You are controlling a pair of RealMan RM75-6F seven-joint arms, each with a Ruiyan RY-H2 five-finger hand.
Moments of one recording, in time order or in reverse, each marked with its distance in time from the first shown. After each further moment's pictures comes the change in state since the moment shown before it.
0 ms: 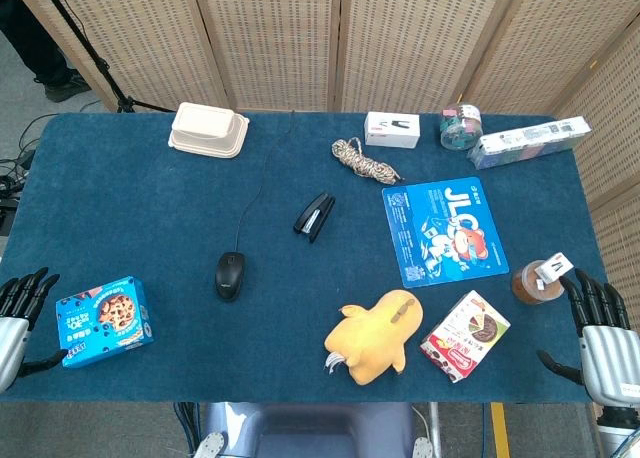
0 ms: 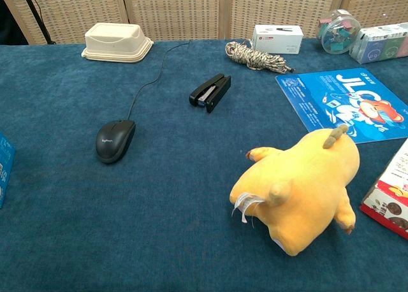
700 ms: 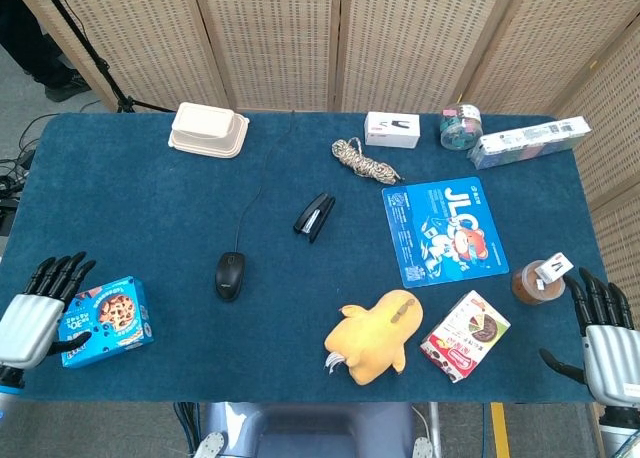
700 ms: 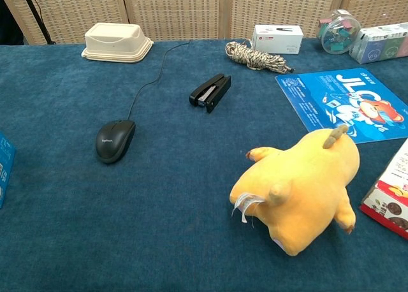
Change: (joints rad) left arm -0.120 -0.042 -0.033 0.078 0.077 -0.091 0.038; right arm -0.002 -0.001 0.007 -0.001 0.014 0.003 -0.001
